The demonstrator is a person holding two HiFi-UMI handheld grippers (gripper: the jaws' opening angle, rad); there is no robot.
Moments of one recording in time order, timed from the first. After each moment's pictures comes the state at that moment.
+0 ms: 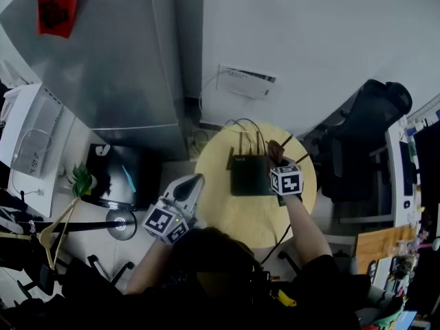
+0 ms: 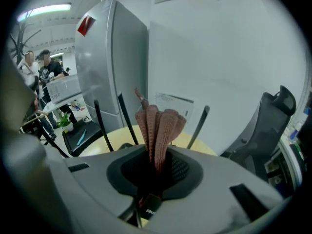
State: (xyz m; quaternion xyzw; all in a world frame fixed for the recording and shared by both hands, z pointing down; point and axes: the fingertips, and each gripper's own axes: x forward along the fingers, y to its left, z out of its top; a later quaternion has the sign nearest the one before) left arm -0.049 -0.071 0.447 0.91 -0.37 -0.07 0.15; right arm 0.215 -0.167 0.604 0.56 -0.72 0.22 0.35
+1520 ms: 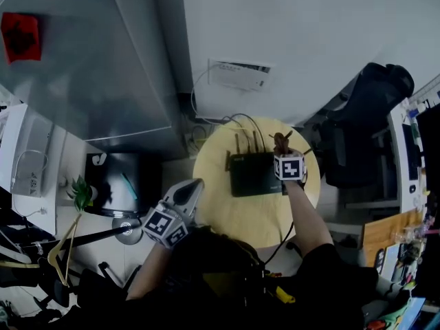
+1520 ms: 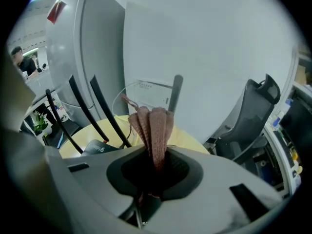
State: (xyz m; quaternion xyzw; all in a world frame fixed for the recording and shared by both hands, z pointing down) left arm -0.037 -0.093 0.475 0.93 -0.33 -0.02 0.18; right arm 0.271 -0.203 0.636 0.63 -0.64 0.25 0.37
